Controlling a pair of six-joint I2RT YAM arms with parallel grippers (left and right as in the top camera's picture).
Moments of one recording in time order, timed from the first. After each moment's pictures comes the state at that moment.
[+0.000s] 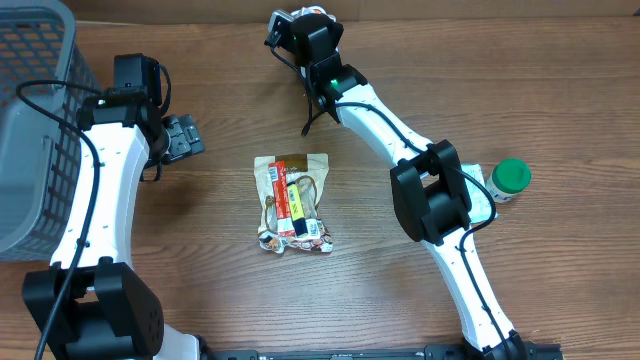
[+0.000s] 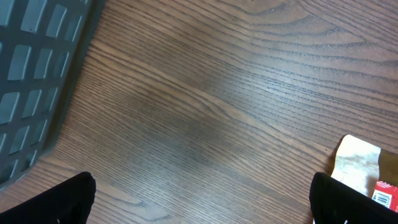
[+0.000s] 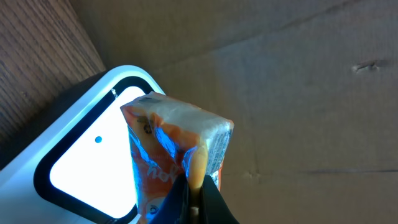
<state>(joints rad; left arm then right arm) 0.08 1.69 1.47 -1.07 -0.18 -0.35 0.52 2.60 2.26 -0.07 0.46 -0.98</state>
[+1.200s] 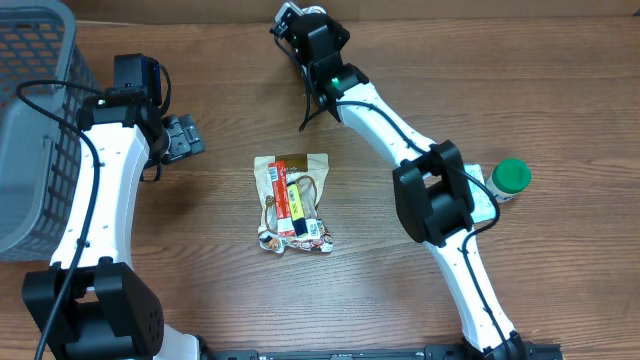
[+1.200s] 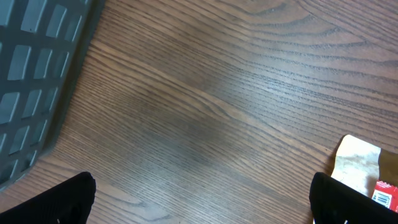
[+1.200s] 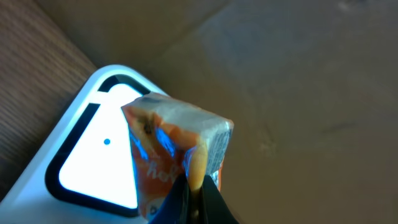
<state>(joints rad) 0.08 1.69 1.47 -1.07 -0.18 -0.35 0.52 2.55 2.25 -0.16 0.49 -0.67</state>
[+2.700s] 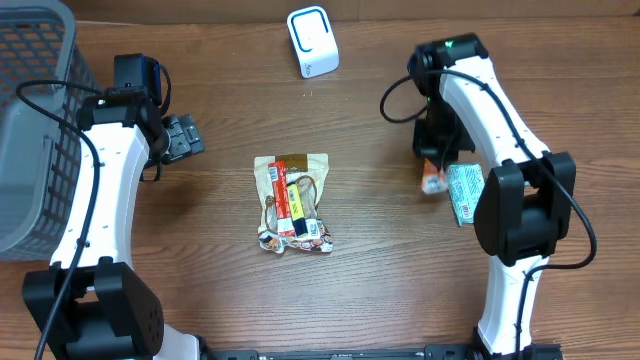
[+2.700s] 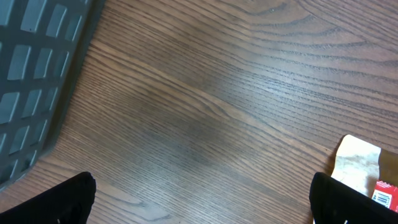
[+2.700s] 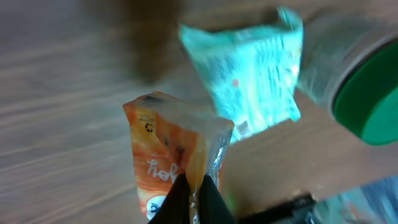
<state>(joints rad) 0.08 1.69 1.47 -1.07 -0.18 -0.35 0.21 2.19 1.91 -1.64 0.15 0.44</state>
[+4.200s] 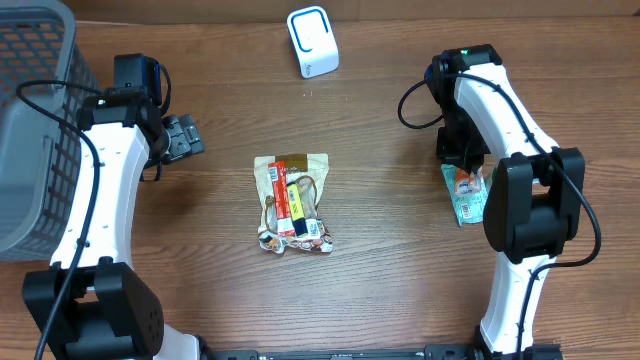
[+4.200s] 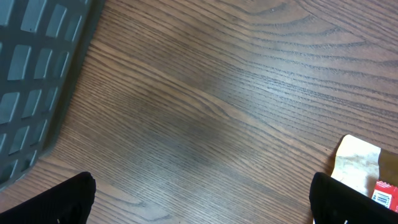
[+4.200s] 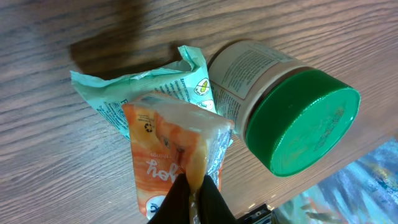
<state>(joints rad) 0.08 1.69 1.47 -1.07 -0.18 -0.35 0.15 2.19 1.85 -1.59 0.35 0.41</state>
